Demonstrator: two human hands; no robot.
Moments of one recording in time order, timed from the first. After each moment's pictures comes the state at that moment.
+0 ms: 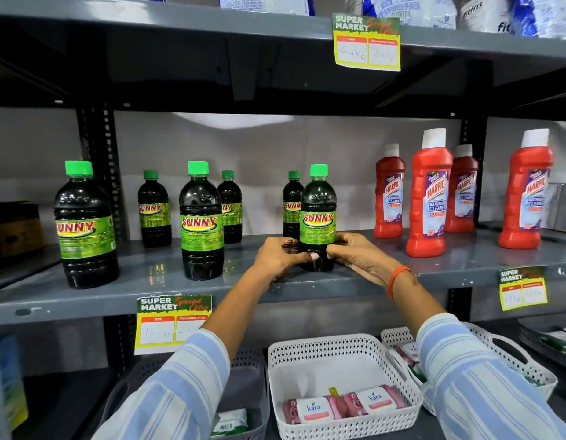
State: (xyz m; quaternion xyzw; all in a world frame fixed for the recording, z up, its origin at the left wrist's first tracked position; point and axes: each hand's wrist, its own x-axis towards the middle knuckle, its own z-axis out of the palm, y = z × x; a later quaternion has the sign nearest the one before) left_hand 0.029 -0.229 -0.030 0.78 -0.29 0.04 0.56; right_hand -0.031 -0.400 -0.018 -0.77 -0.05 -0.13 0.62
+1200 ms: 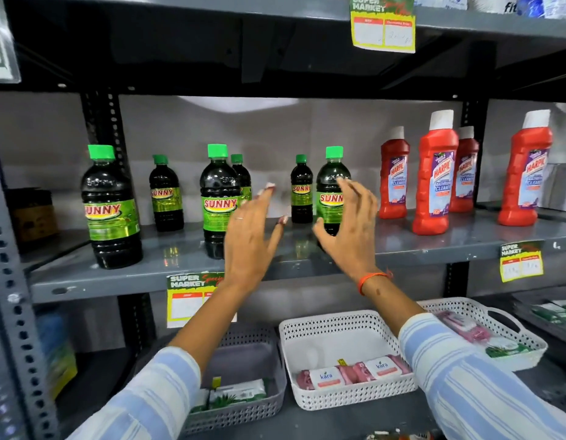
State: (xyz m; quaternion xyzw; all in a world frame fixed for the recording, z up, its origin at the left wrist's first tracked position) left_hand -0.017 -0.159 -0.035 0.70 -0.32 0.56 0.29; right_hand -0.062 -0.327 -0.033 -0.75 -0.04 -0.63 0.19
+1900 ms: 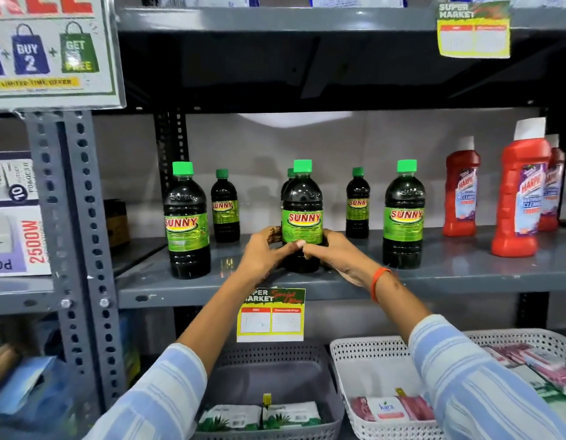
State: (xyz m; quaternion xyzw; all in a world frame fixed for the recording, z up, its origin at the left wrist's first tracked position) left_hand 0.020 -0.066 -0.018 0.77 -0.28 0.17 0.55; right_hand -0.001 -0.227 -0.018 -0.80 -0.14 -0.15 0.57
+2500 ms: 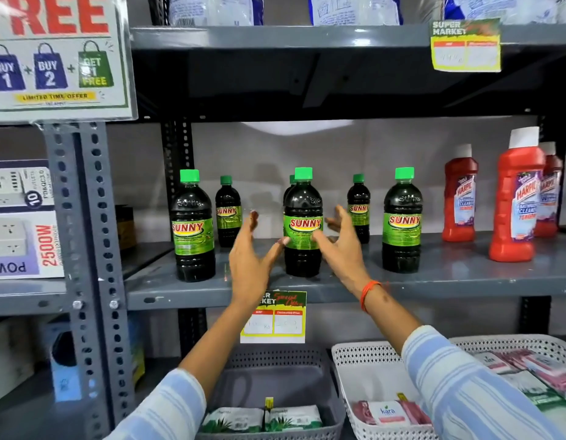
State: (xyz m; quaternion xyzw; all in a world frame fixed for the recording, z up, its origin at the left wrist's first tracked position) left_hand -0.008 -0.059 -0.034 0.71 -0.21 0.39 0.54; right_hand -0.014 -0.214 -0.016 -0.72 -0.09 -0.37 0.58
